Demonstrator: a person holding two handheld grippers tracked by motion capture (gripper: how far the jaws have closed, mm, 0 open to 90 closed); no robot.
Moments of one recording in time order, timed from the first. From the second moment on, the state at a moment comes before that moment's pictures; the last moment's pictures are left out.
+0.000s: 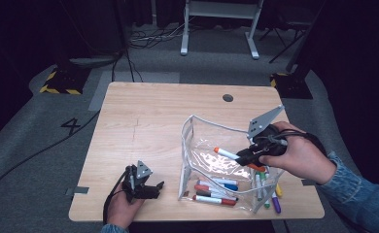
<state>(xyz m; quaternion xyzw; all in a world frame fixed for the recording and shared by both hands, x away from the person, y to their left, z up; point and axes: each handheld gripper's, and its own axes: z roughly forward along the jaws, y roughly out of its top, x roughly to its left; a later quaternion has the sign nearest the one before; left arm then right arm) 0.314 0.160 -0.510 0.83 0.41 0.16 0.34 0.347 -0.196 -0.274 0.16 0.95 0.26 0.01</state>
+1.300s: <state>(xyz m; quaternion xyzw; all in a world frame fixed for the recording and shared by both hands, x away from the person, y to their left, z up) 0.314 0.160 -0.510 0.83 0.42 0.16 0.34 0.359 -0.123 -0.386 0.10 0.98 0.12 -0.07</state>
